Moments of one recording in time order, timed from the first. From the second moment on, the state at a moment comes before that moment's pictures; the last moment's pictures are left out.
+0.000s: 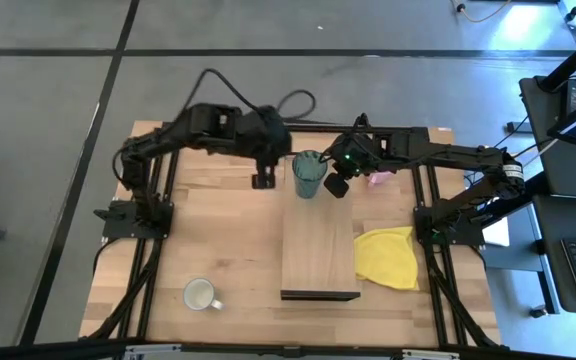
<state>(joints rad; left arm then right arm) 0.08 1.83 2.36 -1.42 -0.30 0.21 -0.17 1.45 1.37 -0.93 0.25 0.33</state>
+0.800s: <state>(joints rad) 0.12 1.41 1.39 -0.66 -0.08 -0.12 -0.17 1.31 1.37 -0.89 0.29 0.29</state>
